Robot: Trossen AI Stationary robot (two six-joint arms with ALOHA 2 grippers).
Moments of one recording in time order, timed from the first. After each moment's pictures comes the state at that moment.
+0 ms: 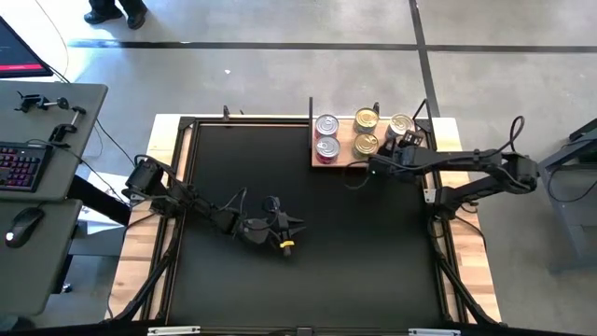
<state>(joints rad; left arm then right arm) -0.35 1.82 0.71 0.73 -0.56 -0.22 -0.30 1.27 0.75 -1.05 0.90 0.09</state>
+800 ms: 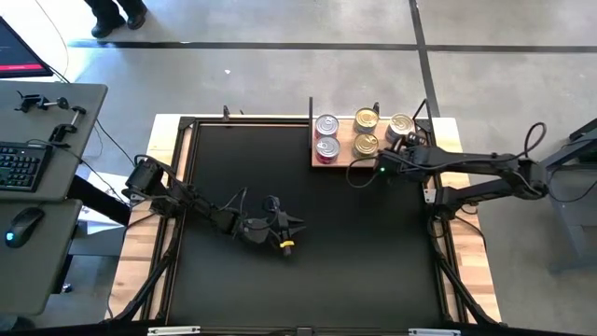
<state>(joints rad) -0.35 1.82 0.71 0.73 -0.56 -0.26 -0.30 1.13 0.75 -1.06 0.73 0.02</state>
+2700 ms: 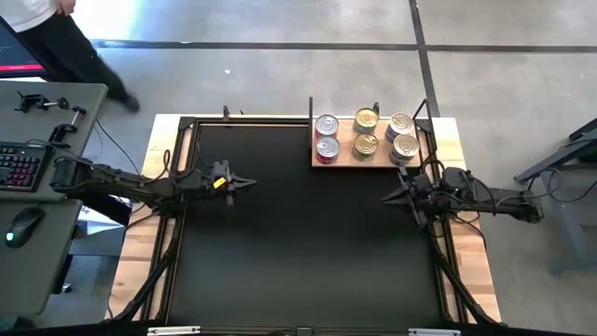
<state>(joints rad) 0.06 0.89 0.06 0.73 -0.17 -0.31 -0.08 0.04 0.13 -0.09 -0.29 0.15</state>
